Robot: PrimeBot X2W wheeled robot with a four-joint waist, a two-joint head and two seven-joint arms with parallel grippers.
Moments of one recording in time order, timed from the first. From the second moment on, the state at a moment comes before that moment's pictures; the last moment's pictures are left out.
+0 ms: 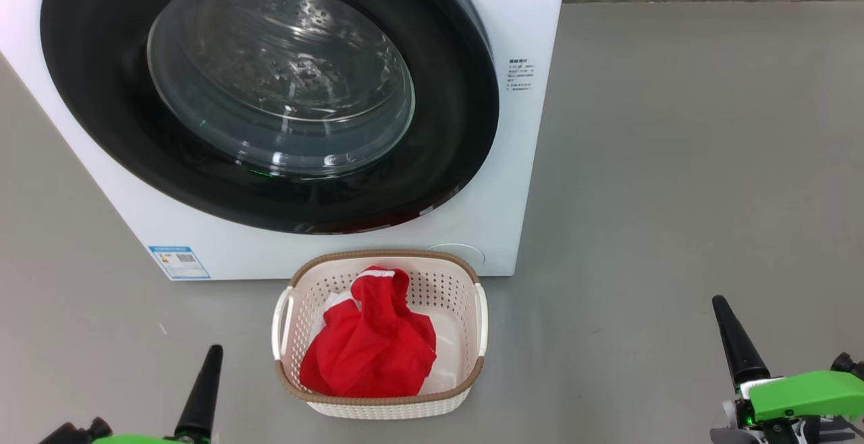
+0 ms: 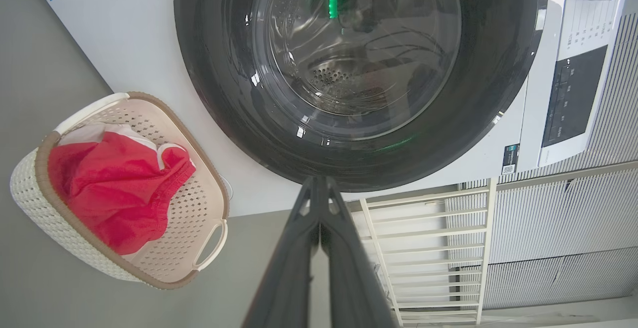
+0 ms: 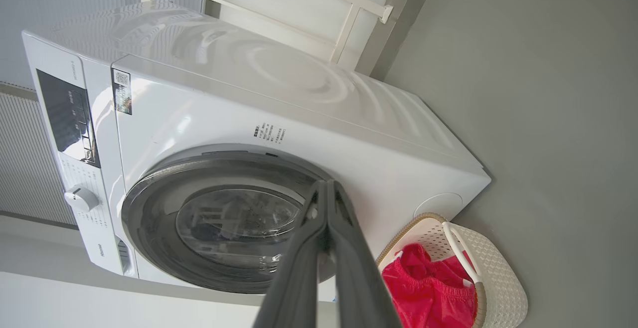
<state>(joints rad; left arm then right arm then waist) -0.04 0.06 0.05 0.28 -1.38 -0.12 0.04 0.00 -0.04 -0.11 0.26 1.38 0.13 0.02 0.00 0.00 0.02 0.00</state>
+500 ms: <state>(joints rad) -0.06 0.05 0.06 0.27 -1.53 -0.12 0.08 -0.04 -0.05 -0.11 0.27 1.53 0.13 0.06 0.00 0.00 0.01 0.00</state>
